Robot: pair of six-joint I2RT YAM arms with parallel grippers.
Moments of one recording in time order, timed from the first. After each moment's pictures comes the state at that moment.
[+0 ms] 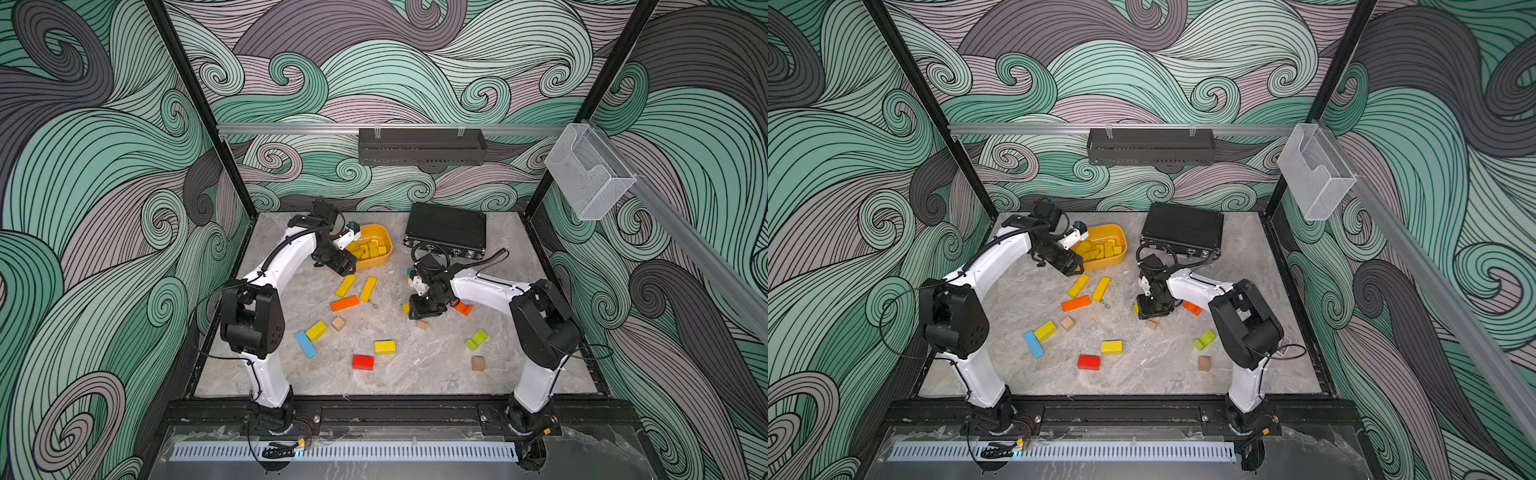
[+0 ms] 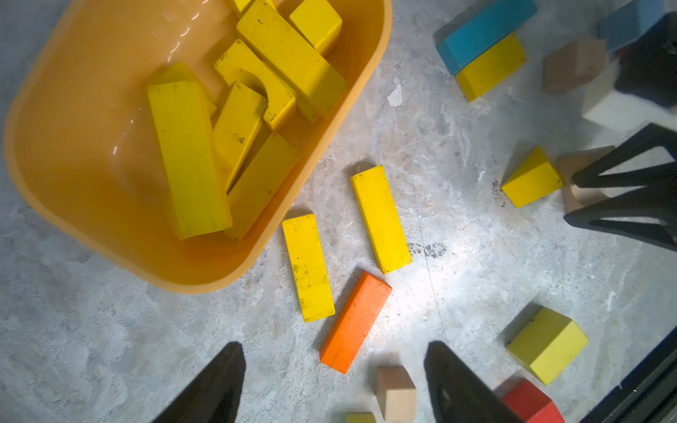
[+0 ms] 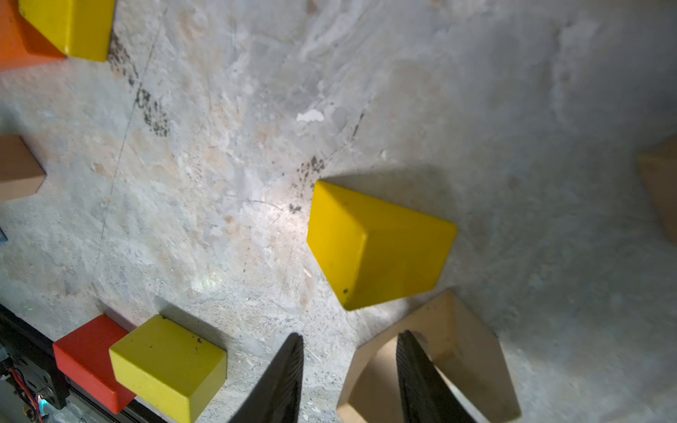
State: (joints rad) left arm -0.24 1.82 1.61 -1.04 0.24 0.39; right arm 0.60 1.83 1.17 -0.69 -0.26 0.29
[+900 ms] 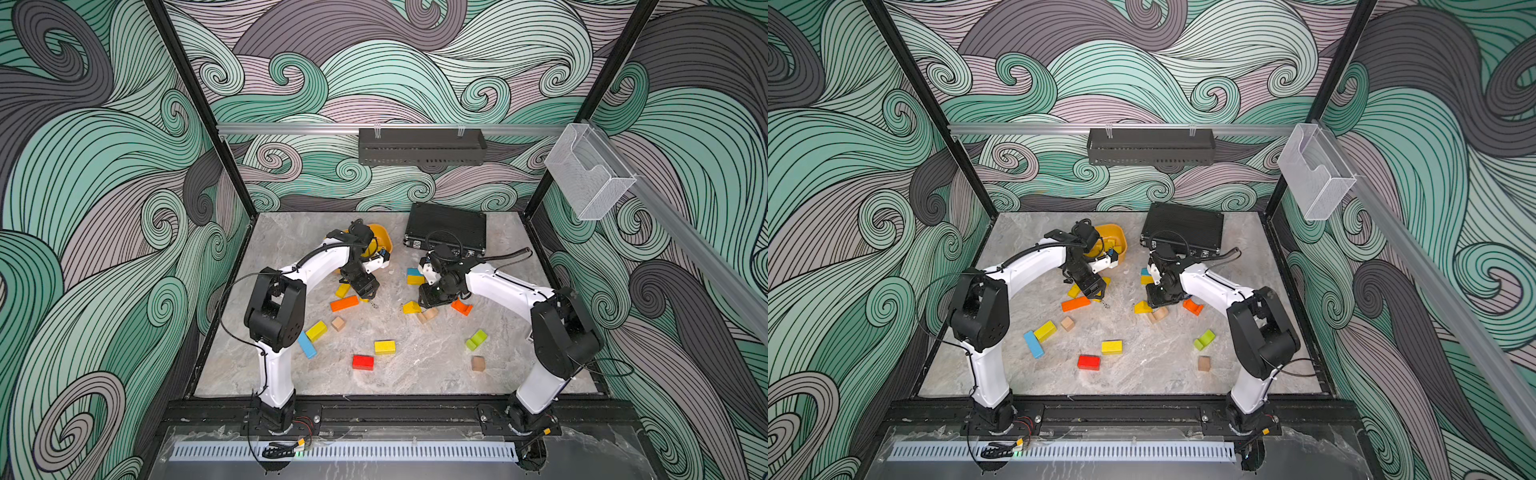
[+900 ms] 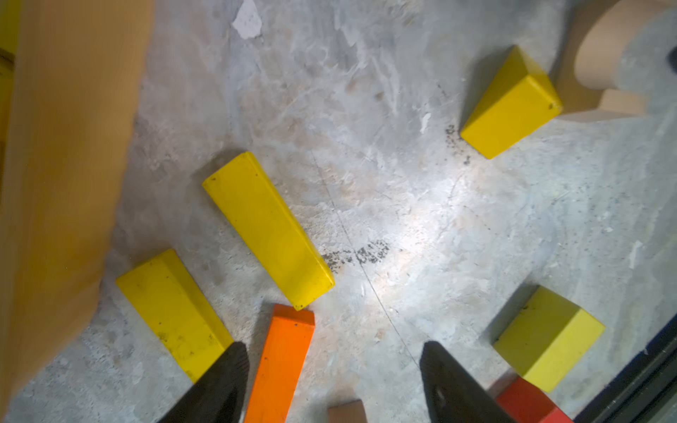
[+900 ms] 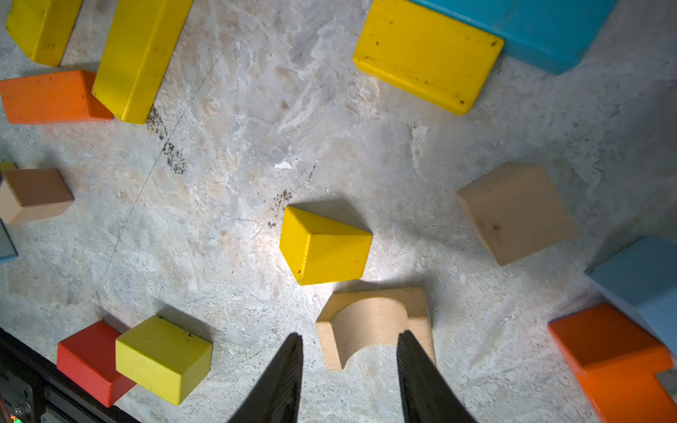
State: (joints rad) left arm -0.45 1.95 1.56 -1.02 0.16 0.42; right arm 0.53 1.72 1.18 -0.71 -0.19 0.21
